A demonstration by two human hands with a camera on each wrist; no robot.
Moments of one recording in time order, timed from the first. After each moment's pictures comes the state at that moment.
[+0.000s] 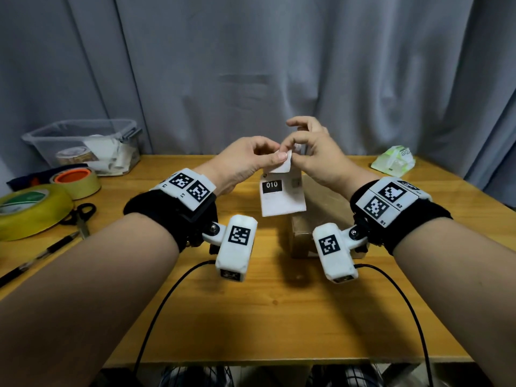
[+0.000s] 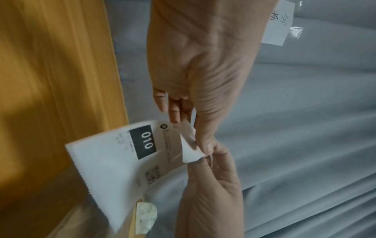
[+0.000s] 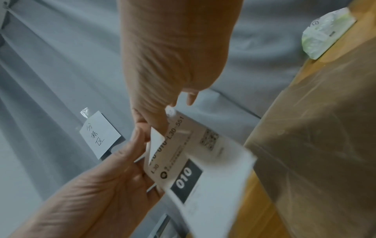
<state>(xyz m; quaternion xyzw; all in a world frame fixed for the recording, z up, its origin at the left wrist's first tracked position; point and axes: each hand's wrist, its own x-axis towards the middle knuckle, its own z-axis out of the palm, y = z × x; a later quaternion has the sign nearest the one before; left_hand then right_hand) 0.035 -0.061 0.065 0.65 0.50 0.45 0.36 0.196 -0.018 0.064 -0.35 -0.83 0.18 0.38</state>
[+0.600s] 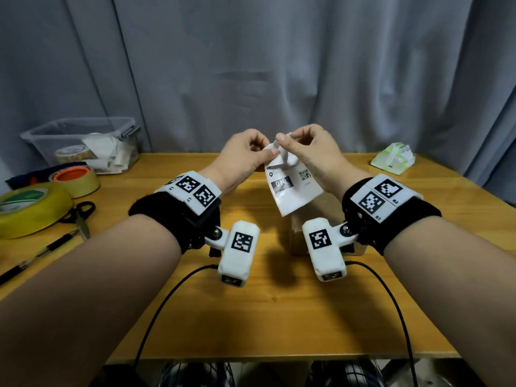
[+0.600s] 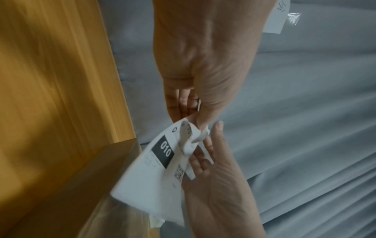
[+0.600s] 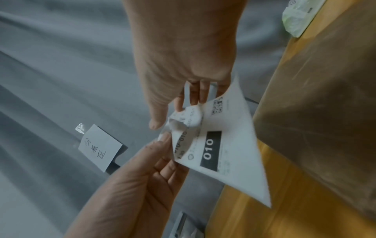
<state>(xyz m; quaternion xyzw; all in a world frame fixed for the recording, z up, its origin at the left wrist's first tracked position) 0.037 -0.054 0.056 0.61 0.51 0.52 0.31 0.183 -0.011 0.054 -0.43 -0.67 0.35 0.49</state>
